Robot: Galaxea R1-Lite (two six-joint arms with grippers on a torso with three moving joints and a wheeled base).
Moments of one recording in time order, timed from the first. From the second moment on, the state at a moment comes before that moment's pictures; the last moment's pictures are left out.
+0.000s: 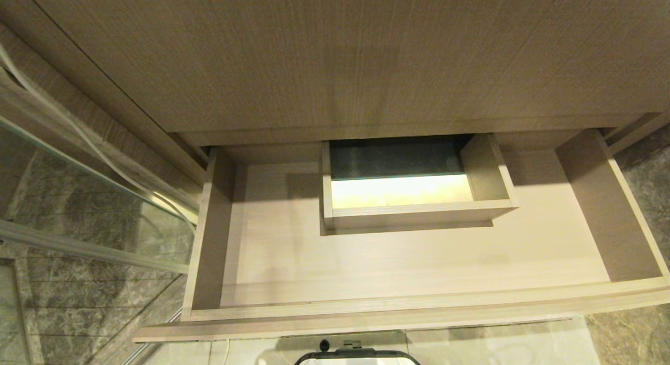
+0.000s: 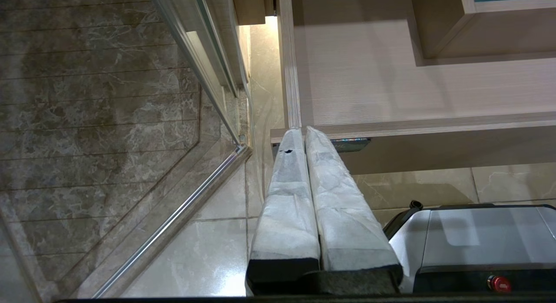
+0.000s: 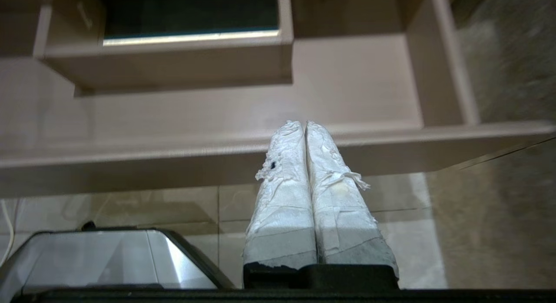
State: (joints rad) left arm 0.00 0.00 0.00 0.00 0.00 0.00; right arm -0.01 0.03 -0.22 0.13 -0.03 -0.02
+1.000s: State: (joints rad) left arm 0.00 0.00 0.00 0.00 0.00 0.00; right arm -0.01 0.87 -1.15 1.36 -0.30 0.24
